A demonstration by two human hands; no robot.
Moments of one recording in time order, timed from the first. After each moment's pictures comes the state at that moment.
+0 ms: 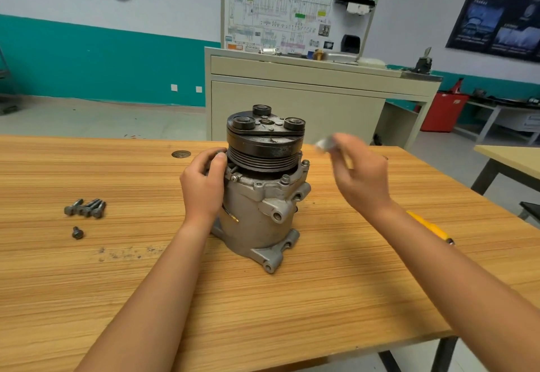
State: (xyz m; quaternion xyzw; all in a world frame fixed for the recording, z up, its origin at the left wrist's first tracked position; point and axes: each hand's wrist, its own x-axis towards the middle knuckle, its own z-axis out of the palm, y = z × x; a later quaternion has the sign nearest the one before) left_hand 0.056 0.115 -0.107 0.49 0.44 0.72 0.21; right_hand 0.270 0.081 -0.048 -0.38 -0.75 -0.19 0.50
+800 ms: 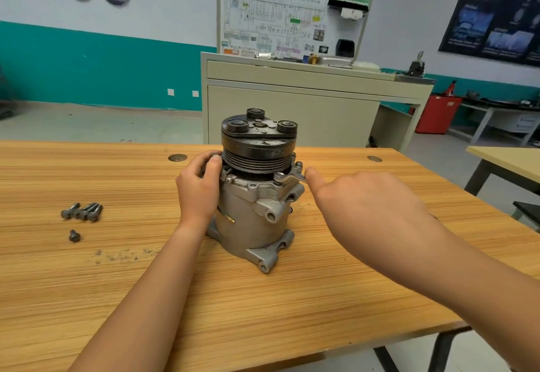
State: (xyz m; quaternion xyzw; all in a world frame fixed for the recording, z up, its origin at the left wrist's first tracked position) left_hand 0.054 0.115 -0.110 0.51 0.45 0.71 0.19; right_hand 0.228 -0.022 0.009 -0.56 -0.77 -0.27 -0.10
